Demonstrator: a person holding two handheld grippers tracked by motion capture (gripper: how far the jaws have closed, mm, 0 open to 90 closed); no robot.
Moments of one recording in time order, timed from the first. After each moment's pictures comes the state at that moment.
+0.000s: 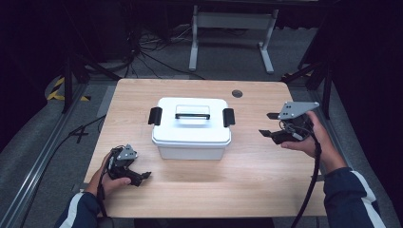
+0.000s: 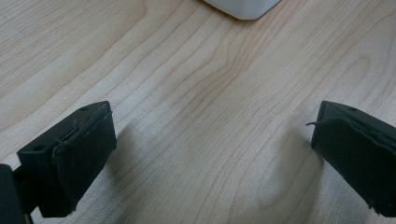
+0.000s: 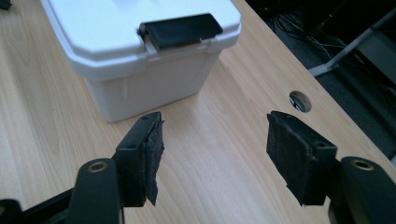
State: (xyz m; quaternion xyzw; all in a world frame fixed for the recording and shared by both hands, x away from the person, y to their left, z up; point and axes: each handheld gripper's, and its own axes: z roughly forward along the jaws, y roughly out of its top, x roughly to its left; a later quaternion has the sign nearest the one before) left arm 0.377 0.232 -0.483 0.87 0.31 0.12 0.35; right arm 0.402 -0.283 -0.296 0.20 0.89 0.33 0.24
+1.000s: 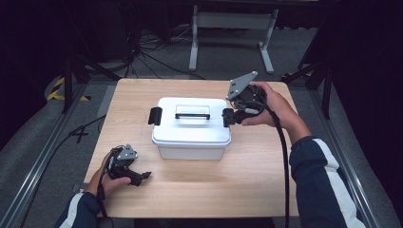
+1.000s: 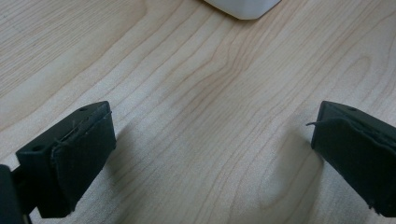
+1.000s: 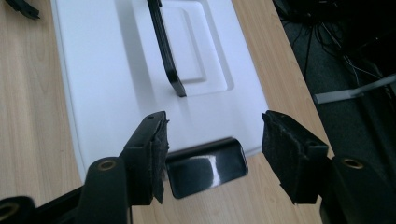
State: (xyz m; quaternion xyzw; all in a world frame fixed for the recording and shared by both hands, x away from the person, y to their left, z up) left arm 0.377 0.231 -0.483 0.87 0.31 0.12 0.35; right arm 0.448 -0.158 -0.249 0.09 0.94 0.25 0.22
